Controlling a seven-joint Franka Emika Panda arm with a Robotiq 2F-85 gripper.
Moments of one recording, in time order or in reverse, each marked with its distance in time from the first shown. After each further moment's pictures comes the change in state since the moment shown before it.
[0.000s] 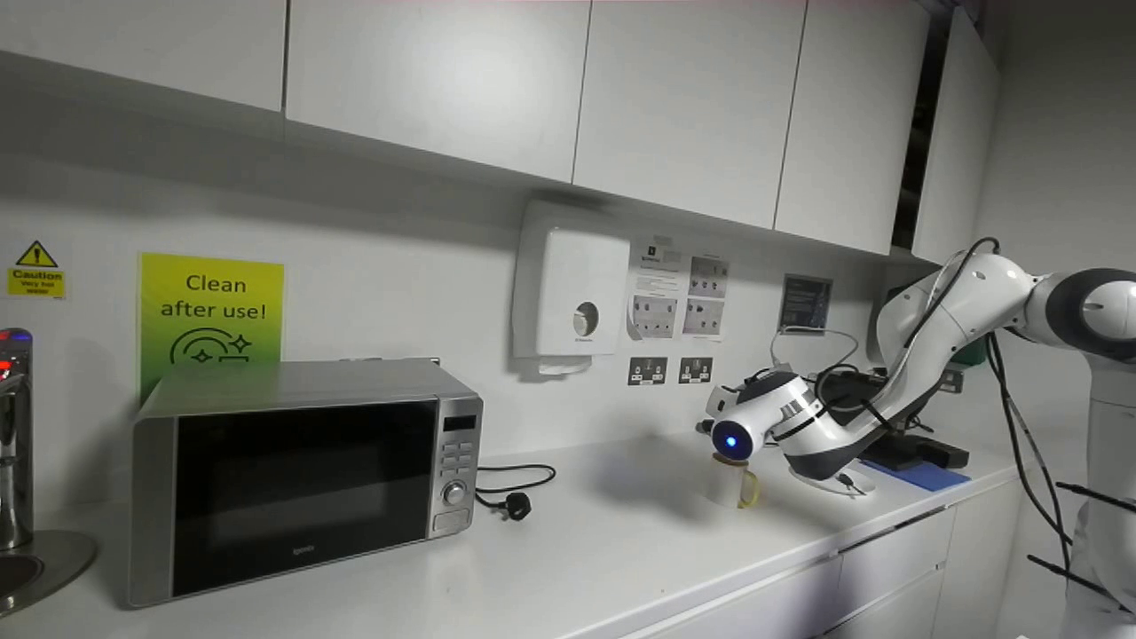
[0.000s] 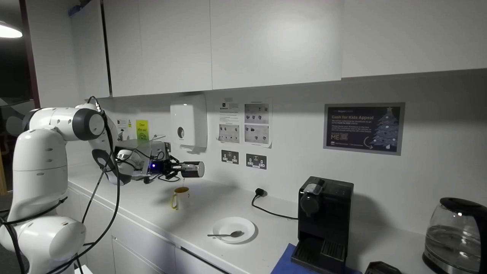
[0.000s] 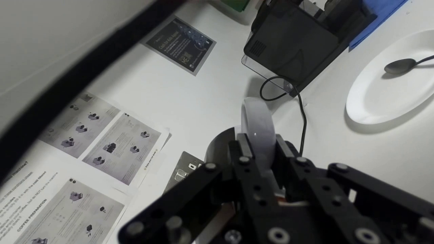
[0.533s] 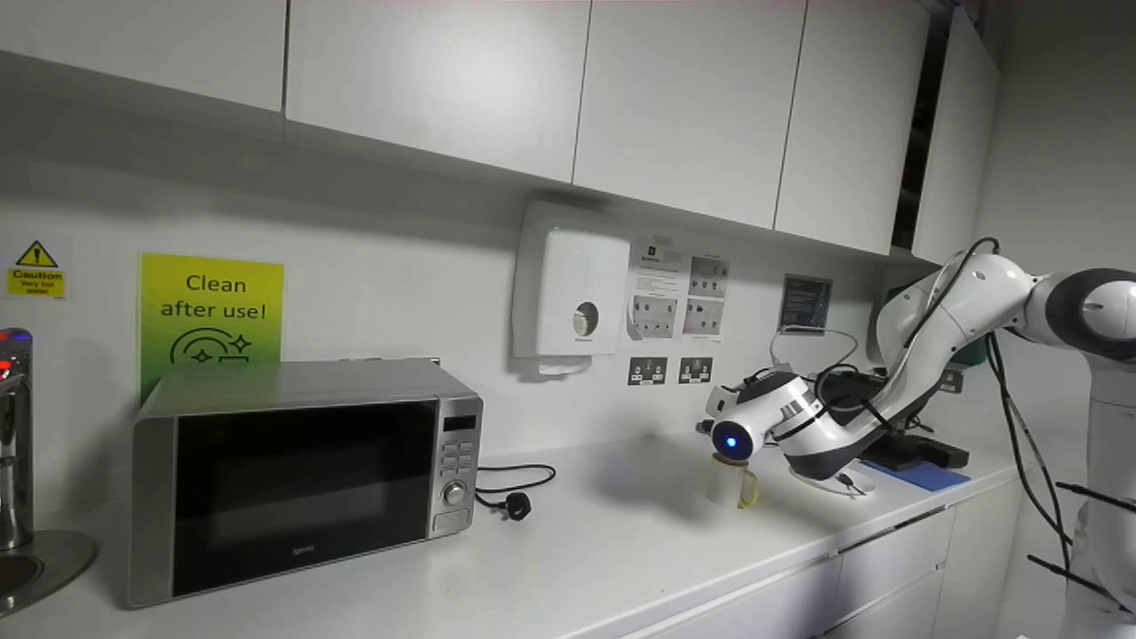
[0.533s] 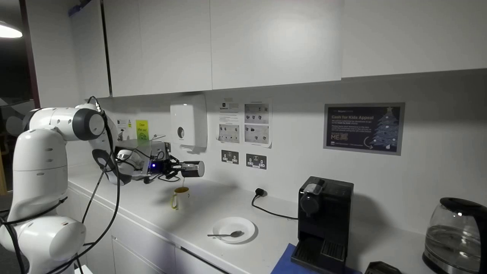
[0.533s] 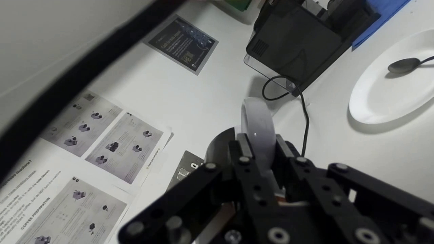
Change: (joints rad) arm 0.000 0.001 0.000 0.000 -0.009 0.000 0.000
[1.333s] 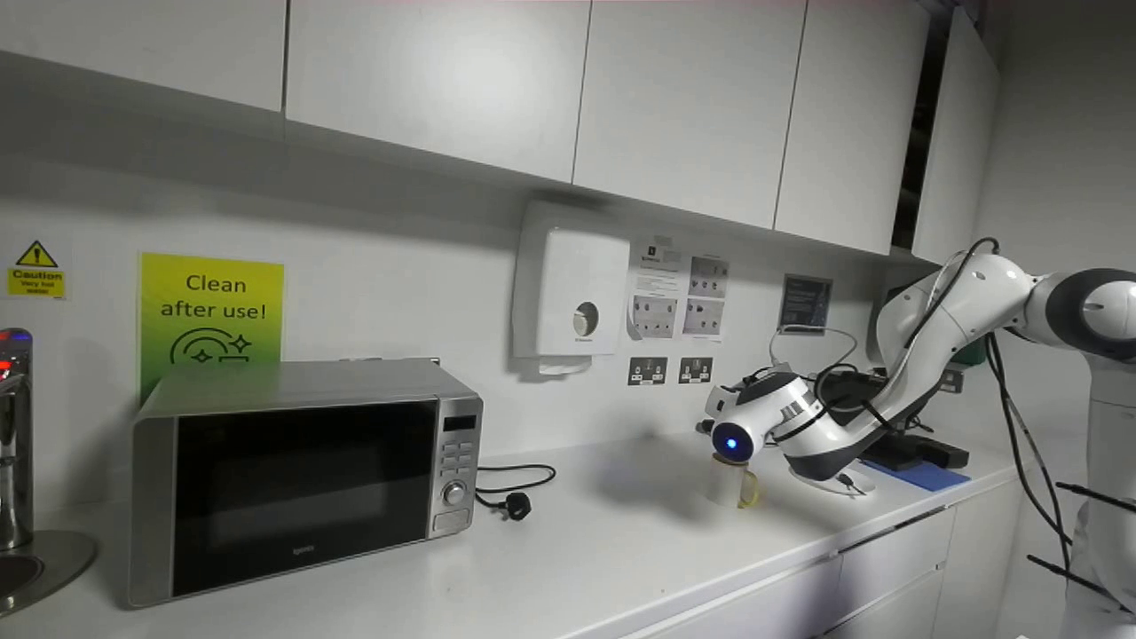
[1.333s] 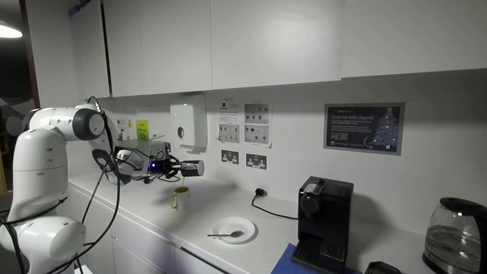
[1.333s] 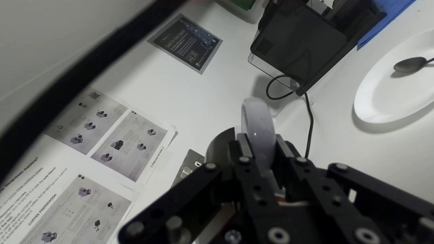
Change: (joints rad) arm 0.005 0.001 0.000 -0.001 -0.012 -0.005 0.000
